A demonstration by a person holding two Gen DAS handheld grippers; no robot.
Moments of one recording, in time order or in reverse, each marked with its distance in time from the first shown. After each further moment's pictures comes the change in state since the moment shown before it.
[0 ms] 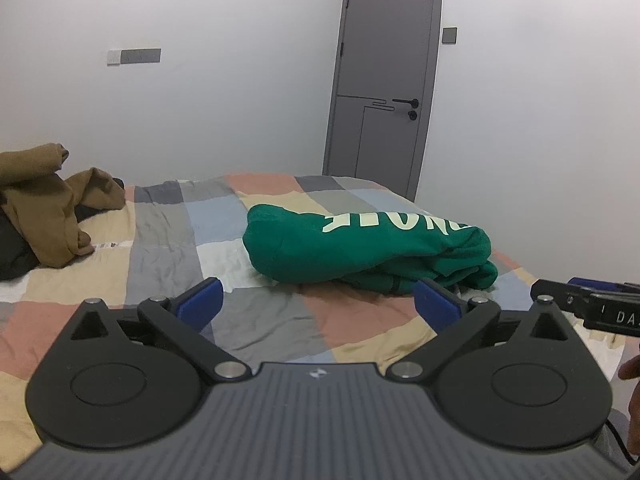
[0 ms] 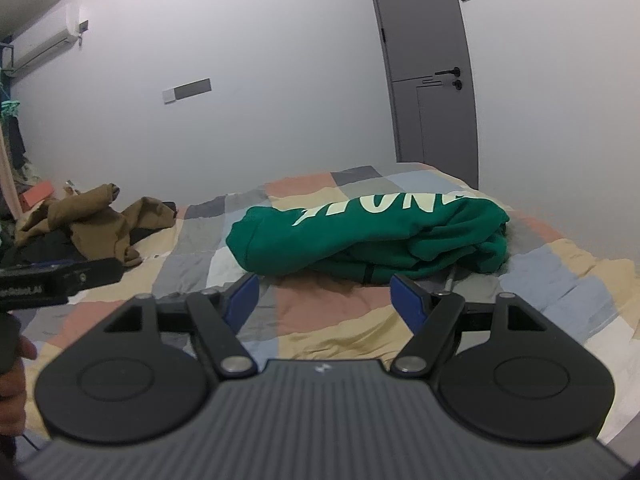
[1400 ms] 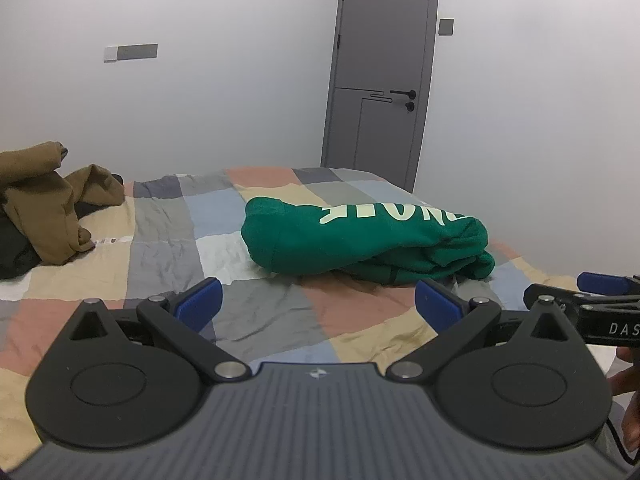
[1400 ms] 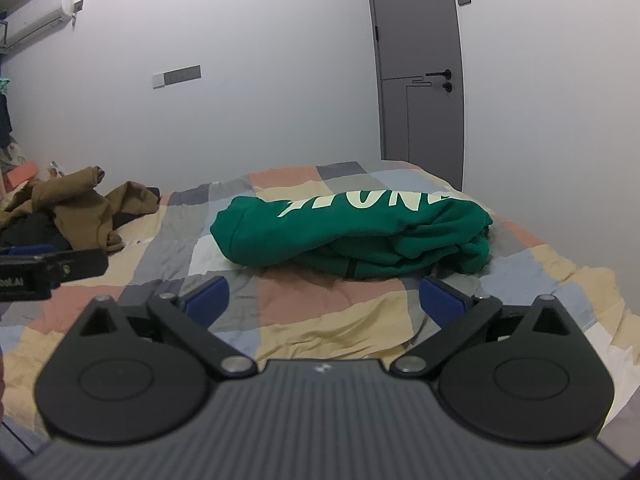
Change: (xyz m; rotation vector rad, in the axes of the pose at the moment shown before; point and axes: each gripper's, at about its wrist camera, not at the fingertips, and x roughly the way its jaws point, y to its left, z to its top) left arm -0.006 -0.006 0.004 0.007 0.030 0.001; right arm -0.003 0.010 -0.001 -0.051 0.025 -0.059
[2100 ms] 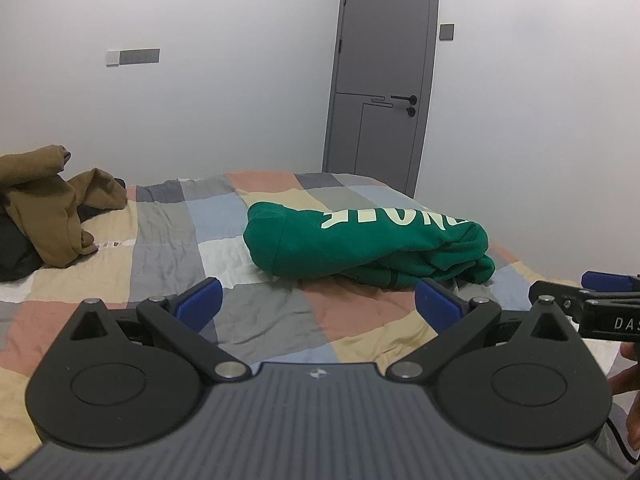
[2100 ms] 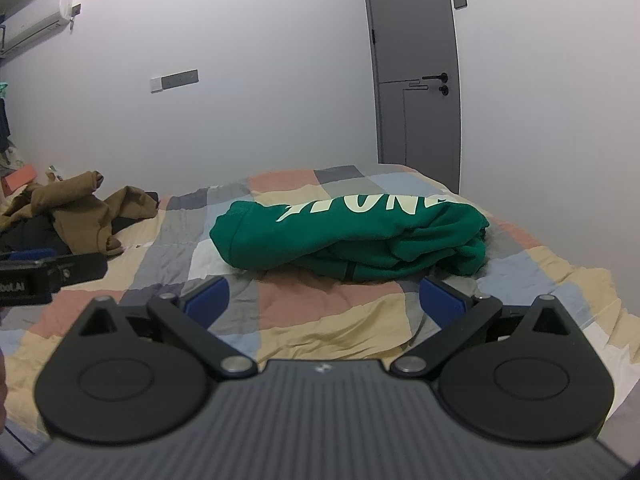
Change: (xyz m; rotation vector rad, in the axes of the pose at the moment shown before) left arm -0.003 -0.004 0.000 0.000 -0.016 0.011; right arm -0.007 0.002 0.002 0.005 -0.012 -0.011
